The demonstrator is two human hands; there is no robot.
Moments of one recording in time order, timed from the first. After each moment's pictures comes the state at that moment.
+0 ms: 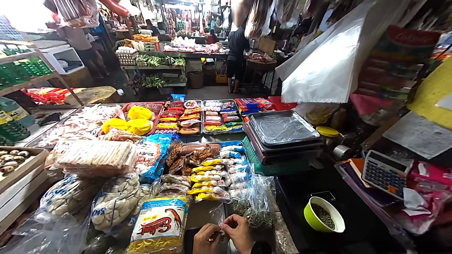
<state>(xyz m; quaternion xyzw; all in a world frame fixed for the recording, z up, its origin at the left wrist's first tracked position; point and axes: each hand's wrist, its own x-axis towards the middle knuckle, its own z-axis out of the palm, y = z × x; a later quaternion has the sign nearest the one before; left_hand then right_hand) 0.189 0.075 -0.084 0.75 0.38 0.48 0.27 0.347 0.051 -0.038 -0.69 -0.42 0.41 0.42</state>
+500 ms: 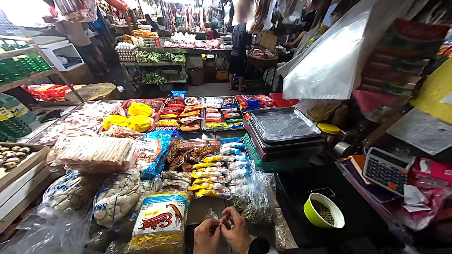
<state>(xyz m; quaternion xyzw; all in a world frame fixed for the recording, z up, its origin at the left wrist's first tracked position) 0.192 0.067 -0.054 0.69 0.50 0.40 0.33 0.340 0.047 -0.050 -0.63 -0.56 0.32 0.44</state>
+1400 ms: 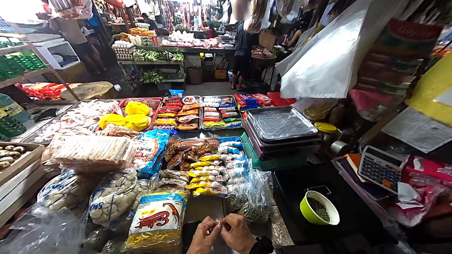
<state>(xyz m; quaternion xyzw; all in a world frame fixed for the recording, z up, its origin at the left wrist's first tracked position) 0.179 0.078 -0.063 0.62 0.41 0.30 0.59 0.351 0.036 -0.031 -0.61 -0.68 0.22 0.36</state>
